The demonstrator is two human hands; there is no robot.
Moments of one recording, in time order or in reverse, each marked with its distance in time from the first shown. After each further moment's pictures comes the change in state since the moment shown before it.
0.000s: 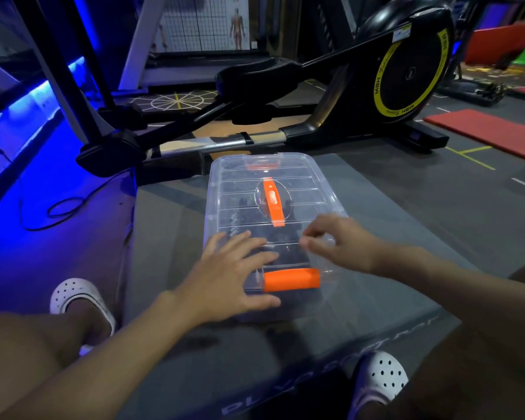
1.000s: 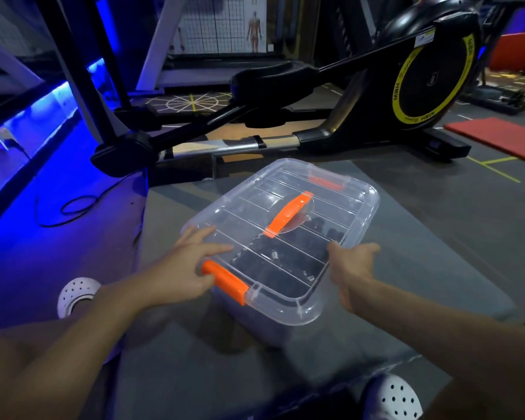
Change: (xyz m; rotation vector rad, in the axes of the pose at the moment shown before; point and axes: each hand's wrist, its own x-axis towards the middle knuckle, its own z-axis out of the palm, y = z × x) left_hand -0.008 -0.061 -0.035 -0.380 -0.230 -0.428; right_hand 0.033 -0.004 0.056 0.934 0.659 0.970
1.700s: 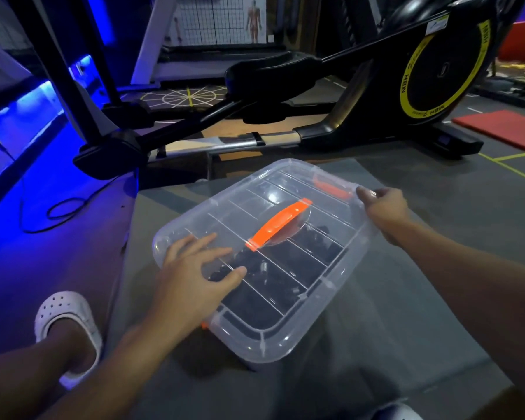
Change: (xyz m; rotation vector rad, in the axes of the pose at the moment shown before) left_hand 0.041 0.020 0.042 -0.110 0.495 -0.159; right_hand 0.167 -0.067 0.001 -0.380 0.020 -0.368
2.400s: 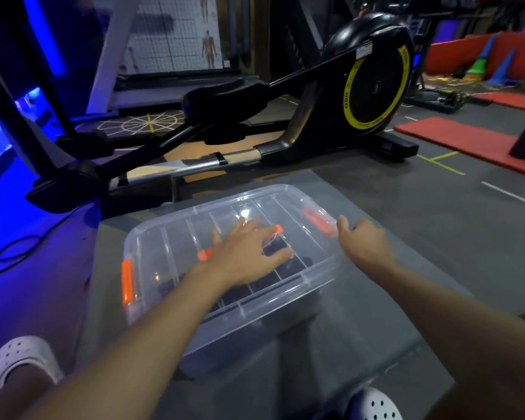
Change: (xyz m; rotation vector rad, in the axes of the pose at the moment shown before) left_hand 0.051 0.113 0.047 0.298 -0.479 0.318; right_hand -0.068 0.031 -0.060 -0.372 0.065 0.075
